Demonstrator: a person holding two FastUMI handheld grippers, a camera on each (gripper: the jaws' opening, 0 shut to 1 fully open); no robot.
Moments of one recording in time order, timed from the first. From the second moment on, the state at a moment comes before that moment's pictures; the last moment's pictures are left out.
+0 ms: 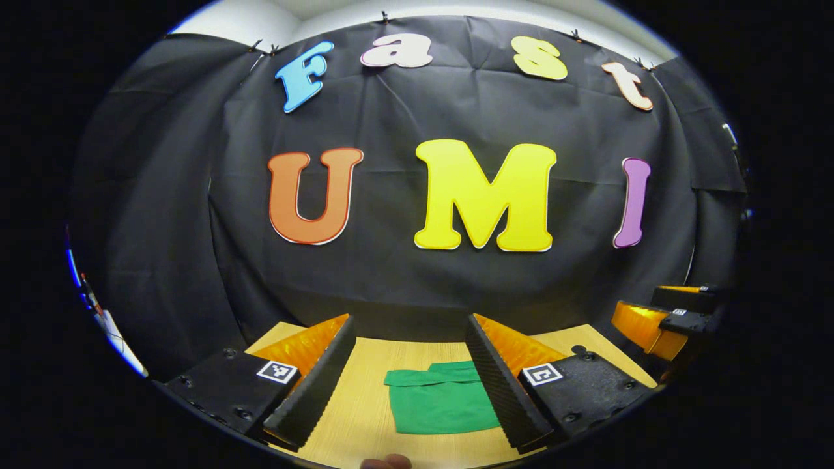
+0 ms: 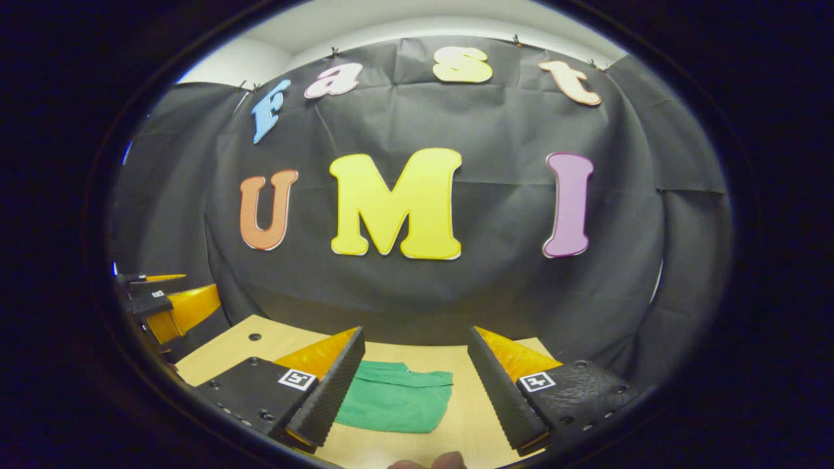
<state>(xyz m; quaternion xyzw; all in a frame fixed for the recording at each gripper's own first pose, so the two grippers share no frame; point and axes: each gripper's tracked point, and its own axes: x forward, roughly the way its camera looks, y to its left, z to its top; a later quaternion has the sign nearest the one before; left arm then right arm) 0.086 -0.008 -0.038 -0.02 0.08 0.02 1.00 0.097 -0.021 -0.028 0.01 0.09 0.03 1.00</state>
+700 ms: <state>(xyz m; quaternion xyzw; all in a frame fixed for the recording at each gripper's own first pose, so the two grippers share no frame) 0.048 -0.023 -0.006 -0.01 0.05 0.01 1.00 0.047 -0.015 -0.002 0.02 0.05 0.02 1.00</state>
